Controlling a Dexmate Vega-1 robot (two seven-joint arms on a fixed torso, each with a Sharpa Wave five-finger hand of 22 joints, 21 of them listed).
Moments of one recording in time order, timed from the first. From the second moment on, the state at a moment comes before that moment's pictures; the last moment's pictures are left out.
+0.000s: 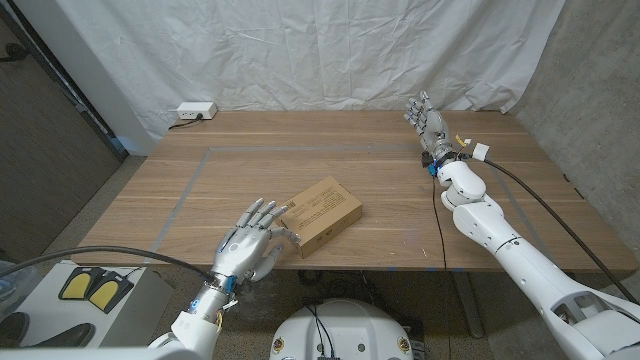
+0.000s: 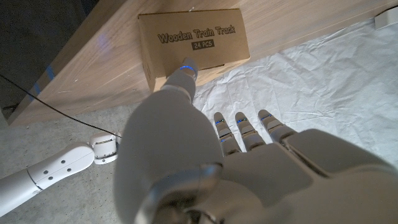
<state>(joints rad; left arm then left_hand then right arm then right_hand) 1.81 0.90 0.28 -2.24 0.95 0.32 0.65 1.19 0.02 0.32 -0.13 0.20 0.78 -0.21 0.34 0.20 0.22 -0.14 0.22 0.19 0.09 -0.04 0.19 0.18 -0.02 0.04 0.20 0.18 -0.82 -0.47 -0.36 -1.42 0.61 0.32 -0.08 0.22 0.04 0.20 -0.06 0.21 0.29 0.05 0.20 0.19 0.29 0.08 0.22 0.18 0.18 0.05 0.19 0.18 0.19 -0.04 0.31 0.18</state>
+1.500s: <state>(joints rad) 1.76 0.96 0.37 -2.25 1.01 0.43 0.65 1.19 0.02 0.32 -0.13 0.20 0.79 -0.21 0.33 0.20 0.23 -0.15 0.22 0.19 0.10 -0.04 0.19 0.18 -0.02 0.04 0.20 0.18 -0.90 -0.55 -0.31 -1.55 0.62 0.27 -0.12 0.20 0.05 0.20 -0.06 0.21 0.29 0.05 0.20 0.19 0.29 0.08 0.22 0.18 0.18 0.05 0.19 0.18 0.20 -0.04 0.30 0.18</state>
